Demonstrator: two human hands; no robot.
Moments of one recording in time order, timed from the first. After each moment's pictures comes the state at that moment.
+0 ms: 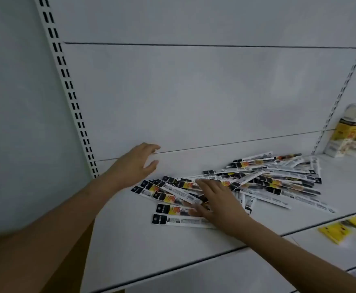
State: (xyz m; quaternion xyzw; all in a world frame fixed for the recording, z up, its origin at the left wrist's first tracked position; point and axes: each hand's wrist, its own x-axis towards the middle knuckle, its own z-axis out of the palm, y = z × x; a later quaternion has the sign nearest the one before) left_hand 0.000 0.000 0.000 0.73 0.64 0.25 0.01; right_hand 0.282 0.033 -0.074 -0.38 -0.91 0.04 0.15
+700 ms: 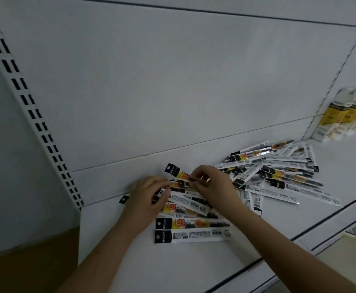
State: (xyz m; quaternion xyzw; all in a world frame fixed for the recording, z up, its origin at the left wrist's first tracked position) left_hand 0.011 0.034 -0.115 0.72 0.57 0.37 0.12; right_hand 0.227 0.079 -0.059 -0.48 -0.79 0.21 0.32
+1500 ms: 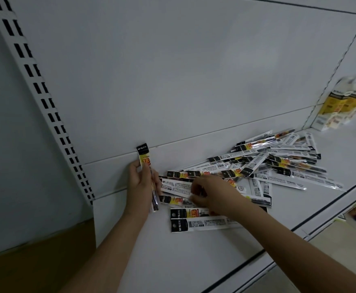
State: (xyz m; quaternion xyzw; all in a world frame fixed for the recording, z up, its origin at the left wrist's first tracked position) left_hand 0.006 0.026 -0.094 0.38 0.49 0.68 0.39; right_hand 0.202 0.054 -0.067 -0.47 -0.87 0.13 0.08
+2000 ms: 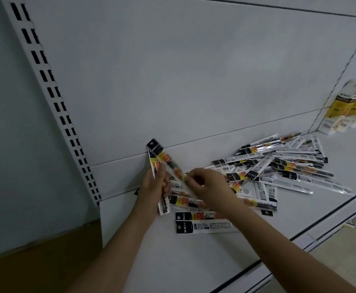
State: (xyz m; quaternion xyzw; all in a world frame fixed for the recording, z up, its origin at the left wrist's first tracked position) left_hand 0.007 0.023 -0.087 0.40 0.43 0.63 0.50; right_hand 0.170 0.043 -0.051 -0.49 -0.79 0.27 0.27
